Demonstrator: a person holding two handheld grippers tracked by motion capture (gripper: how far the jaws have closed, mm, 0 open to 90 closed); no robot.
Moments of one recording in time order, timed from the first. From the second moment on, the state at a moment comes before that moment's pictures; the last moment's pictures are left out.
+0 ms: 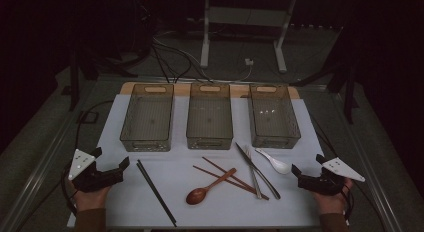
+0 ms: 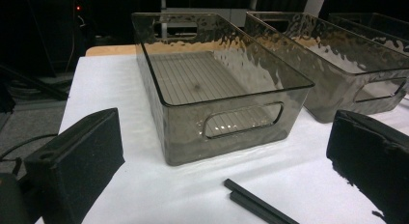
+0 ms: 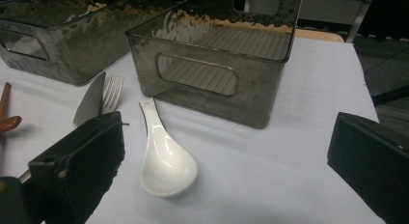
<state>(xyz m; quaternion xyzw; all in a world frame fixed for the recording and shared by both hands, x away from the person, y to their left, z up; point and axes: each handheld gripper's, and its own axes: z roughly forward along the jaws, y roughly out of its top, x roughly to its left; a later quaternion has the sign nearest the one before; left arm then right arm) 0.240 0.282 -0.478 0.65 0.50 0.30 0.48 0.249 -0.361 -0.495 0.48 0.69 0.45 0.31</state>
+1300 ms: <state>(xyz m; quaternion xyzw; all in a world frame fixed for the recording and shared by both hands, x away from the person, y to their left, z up) 0.240 0.266 -0.458 0.69 0.50 0.29 0.43 0.247 -0.362 -0.495 0.48 0.69 0.44 0.32</state>
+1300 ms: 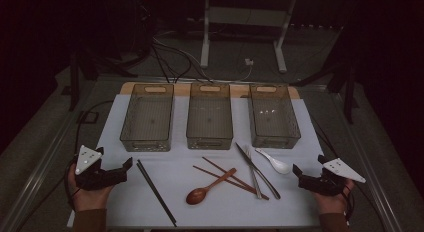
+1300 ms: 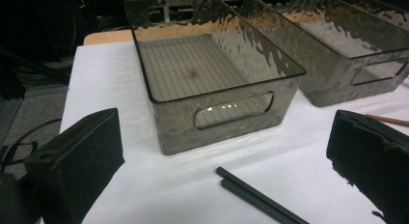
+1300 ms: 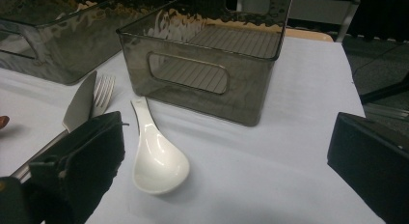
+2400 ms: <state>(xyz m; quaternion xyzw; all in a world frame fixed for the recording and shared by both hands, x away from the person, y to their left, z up) 0.254 0.233 -0.448 0.74 0.48 0.26 0.40 0.247 -0.362 -0.494 0.48 0.69 0.44 0.32</state>
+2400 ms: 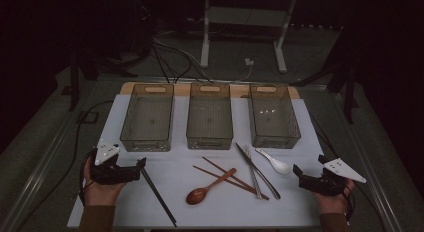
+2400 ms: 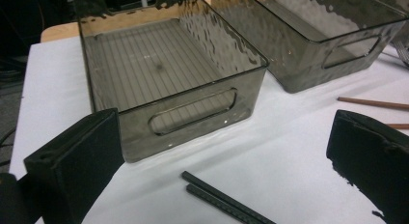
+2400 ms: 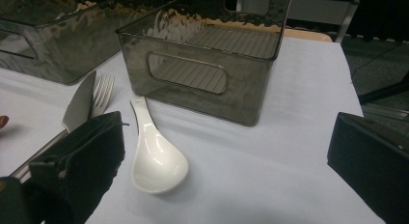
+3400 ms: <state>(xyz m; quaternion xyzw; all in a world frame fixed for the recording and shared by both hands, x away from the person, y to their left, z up) 0.264 0.225 -0.457 0.78 0.47 0.21 0.35 0.247 -0.362 -0.495 0.48 0.69 0.44 0.32</state>
